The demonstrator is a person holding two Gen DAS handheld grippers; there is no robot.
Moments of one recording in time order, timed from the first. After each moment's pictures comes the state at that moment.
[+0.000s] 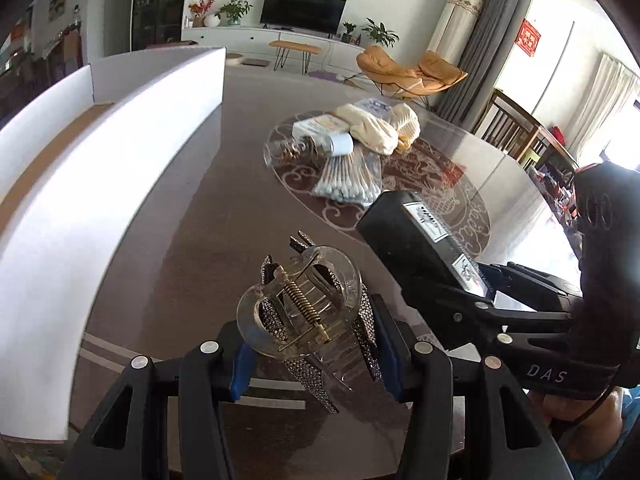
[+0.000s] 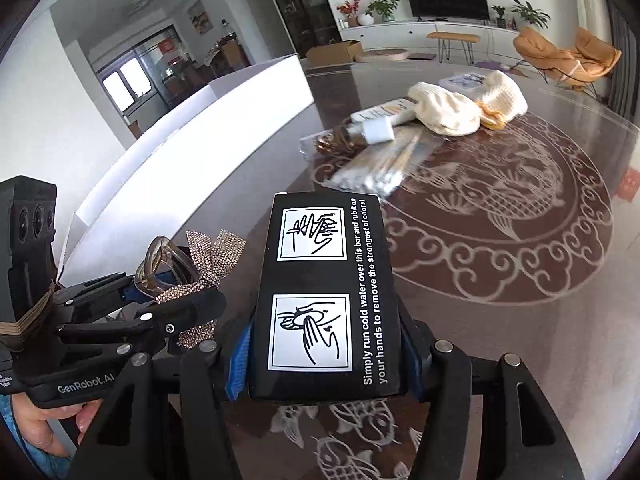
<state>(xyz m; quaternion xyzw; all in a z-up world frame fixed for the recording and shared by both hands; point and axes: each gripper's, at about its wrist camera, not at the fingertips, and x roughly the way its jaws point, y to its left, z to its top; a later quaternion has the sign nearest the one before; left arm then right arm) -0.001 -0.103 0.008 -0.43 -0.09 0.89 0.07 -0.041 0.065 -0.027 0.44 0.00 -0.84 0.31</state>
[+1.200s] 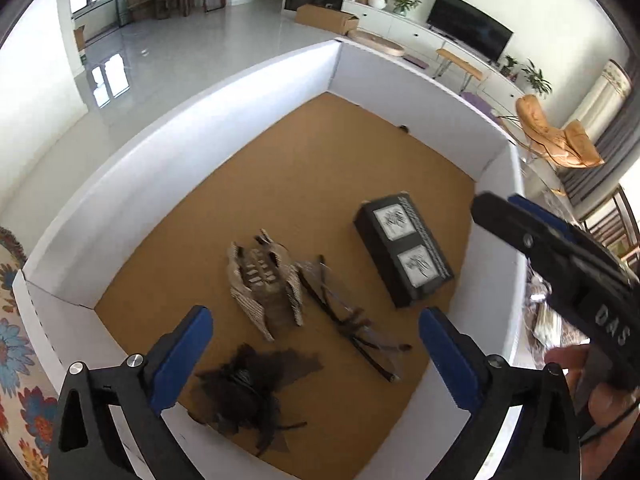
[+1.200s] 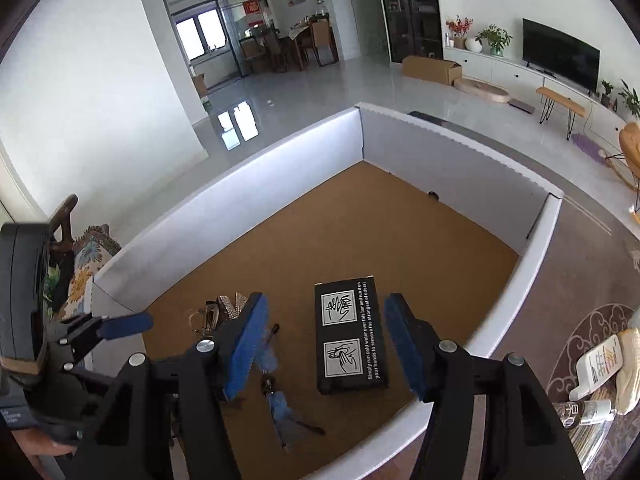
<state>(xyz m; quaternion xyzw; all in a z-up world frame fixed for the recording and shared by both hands) -0.053 -0.352 0.024 -0.49 -0.17 0.84 -0.14 -0.149 -0.243 0.037 0.40 0.07 -0.82 0.40</state>
